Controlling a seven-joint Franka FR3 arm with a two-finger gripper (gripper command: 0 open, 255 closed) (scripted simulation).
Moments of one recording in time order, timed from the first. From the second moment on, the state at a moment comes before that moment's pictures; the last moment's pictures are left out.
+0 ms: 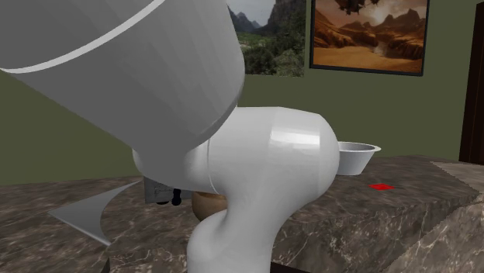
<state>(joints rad) 0.07 -0.99 0.66 -2.91 0.40 1.91 1.37</state>
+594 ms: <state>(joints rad) -0.03 -1.00 1.14 -2.90 0.12 1.93 1.62</state>
